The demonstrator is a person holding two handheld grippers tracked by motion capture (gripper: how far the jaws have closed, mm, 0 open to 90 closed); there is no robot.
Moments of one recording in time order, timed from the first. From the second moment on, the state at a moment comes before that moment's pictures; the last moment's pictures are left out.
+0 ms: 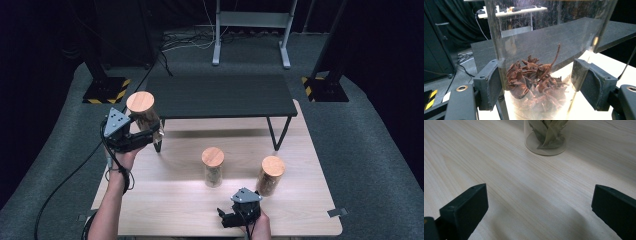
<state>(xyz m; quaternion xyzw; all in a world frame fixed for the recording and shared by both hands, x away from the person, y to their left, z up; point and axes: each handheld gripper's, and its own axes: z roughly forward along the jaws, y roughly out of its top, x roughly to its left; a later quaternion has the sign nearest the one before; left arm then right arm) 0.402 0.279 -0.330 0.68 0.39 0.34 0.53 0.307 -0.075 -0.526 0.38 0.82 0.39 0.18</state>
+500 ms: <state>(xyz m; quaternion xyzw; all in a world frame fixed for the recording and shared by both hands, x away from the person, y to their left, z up) 0.405 0.281 -0.317 0.68 0.38 0.34 0.53 0.307 -0.074 -0.526 0.38 0.82 0.39 0.18</state>
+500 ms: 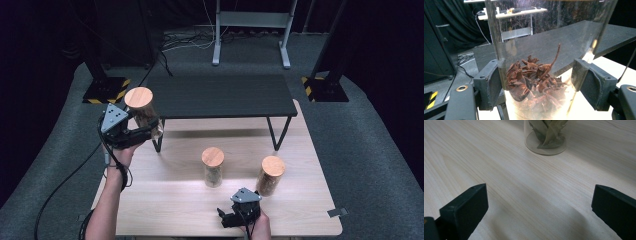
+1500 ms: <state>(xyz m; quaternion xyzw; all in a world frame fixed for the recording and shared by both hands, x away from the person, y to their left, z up) 0.410 0.281 -0.292 0.67 0.38 0.34 0.54 0.307 -0.074 -0.526 0.38 0.82 0.39 0.18</state>
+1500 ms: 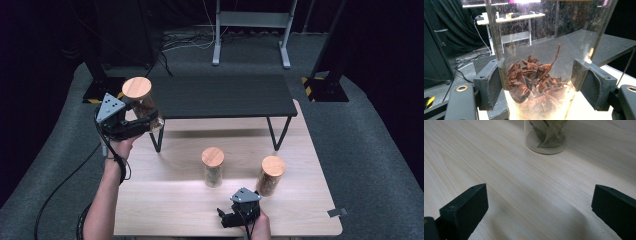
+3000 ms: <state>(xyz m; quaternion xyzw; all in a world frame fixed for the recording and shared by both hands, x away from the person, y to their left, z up) 0.440 0.293 -0.282 0.67 0.40 0.34 0.53 0.307 -0.073 -0.526 0.38 0.82 0.38 0.19</state>
